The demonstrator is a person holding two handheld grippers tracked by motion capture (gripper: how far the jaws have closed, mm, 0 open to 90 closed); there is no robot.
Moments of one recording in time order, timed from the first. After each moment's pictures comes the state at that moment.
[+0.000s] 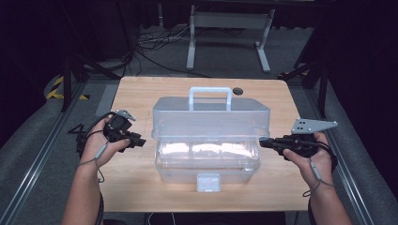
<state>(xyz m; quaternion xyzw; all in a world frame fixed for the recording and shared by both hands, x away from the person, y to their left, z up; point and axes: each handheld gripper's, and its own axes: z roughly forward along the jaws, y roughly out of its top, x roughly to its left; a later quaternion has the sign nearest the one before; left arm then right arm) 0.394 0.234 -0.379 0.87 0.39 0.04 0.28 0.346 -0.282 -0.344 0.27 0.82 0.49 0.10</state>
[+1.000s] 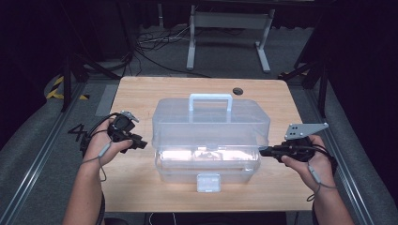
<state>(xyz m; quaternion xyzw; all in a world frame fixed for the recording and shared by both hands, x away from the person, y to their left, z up) 0.402 0.229 -0.391 0.88 0.39 0.02 0.25 0.340 -0.277 -0.350 0.26 0.87 0.42 0.08</state>
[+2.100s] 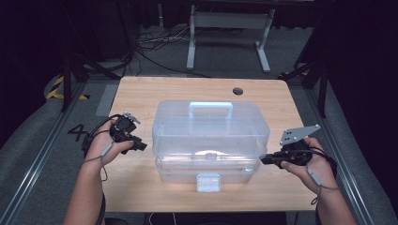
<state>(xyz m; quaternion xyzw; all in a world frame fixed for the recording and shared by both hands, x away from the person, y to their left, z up) 0.407 0.230 -0.402 0.89 0.40 0.01 0.23 0.337 -0.275 -0.356 0.25 0.90 0.35 0.05</state>
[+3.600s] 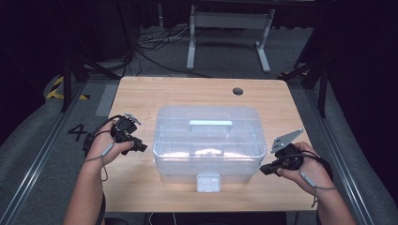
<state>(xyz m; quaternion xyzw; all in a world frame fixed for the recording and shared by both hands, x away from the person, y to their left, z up) 0.409 0.230 -0.407 0.89 0.40 0.00 0.23 0.338 -0.267 -0.378 0.25 0.93 0.26 0.01</state>
